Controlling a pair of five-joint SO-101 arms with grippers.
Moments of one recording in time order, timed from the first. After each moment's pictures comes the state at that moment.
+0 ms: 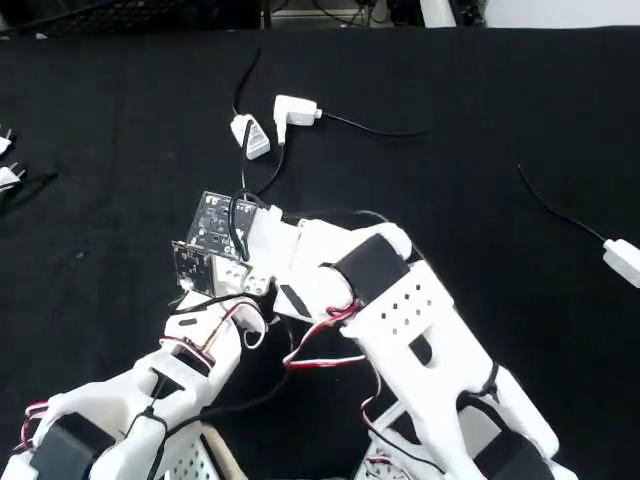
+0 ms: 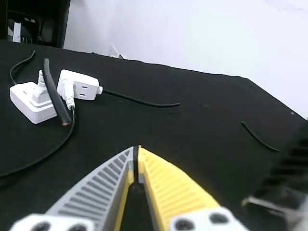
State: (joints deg) left arm 25.8 -26.5 95.4 -54.1 19.8; right arm -38.9 -31.2 22.5 84.4 35.6
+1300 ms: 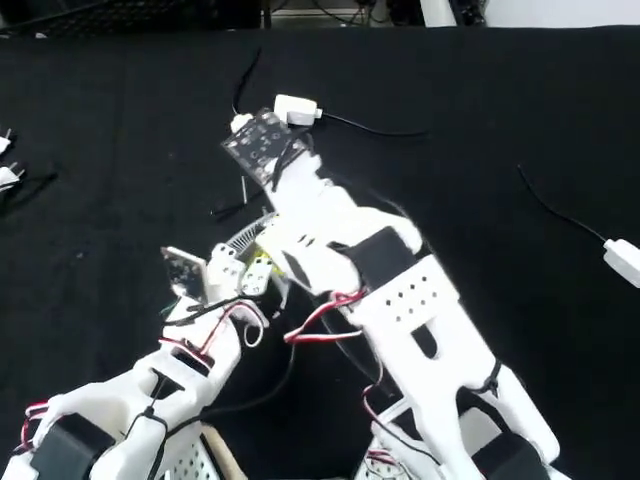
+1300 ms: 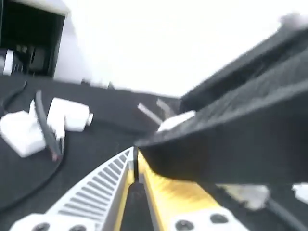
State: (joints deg) left arm 25.1 -26.6 95.4 -62.4 19.6; right arm -32.4 -31.1 26.6 63.7 12.1
